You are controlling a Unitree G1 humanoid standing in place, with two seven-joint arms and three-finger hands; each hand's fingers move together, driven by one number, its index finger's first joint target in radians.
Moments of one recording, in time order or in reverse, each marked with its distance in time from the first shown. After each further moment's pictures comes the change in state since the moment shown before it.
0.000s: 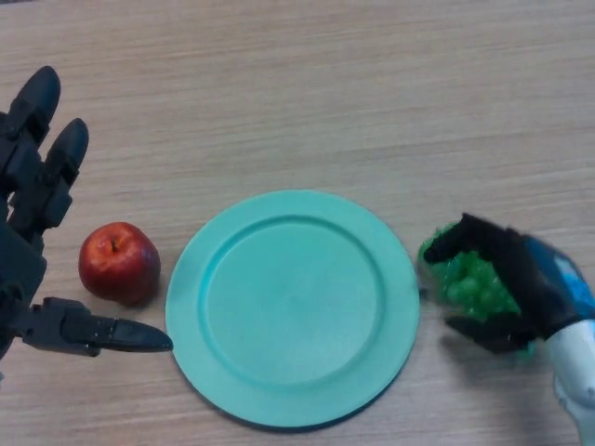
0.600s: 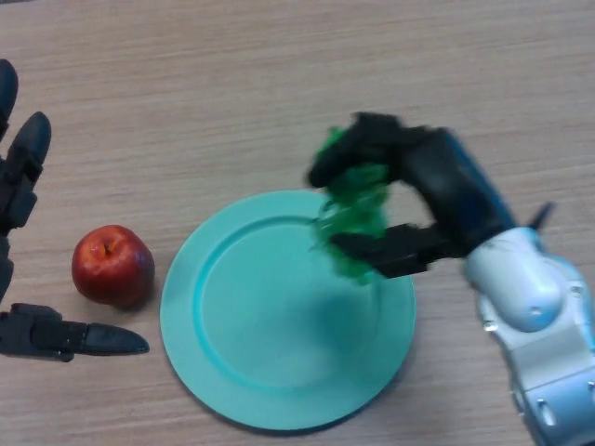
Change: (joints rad) left arm 0.023 -0.014 0.077 -0.030 -0.016 -0.009 -0.020; right arm -0.243 0.058 0.351 -0.430 0.269 0.592 0.064
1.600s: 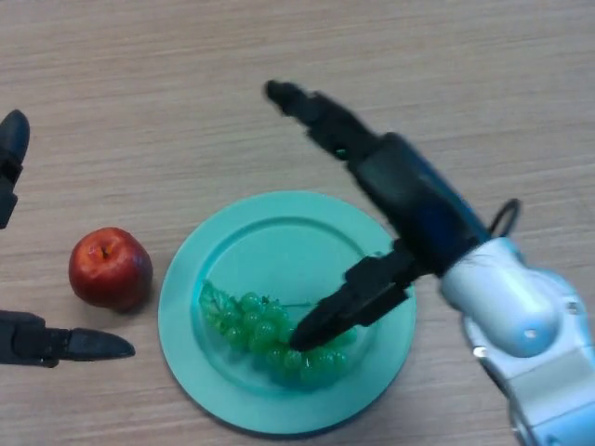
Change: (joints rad) left arm 0.018 -0.009 0.031 -0.011 -0.024 -0.051 -0.002; right arm 0.012 -0.008 0.011 -0.252 0.001 0.164 0.055
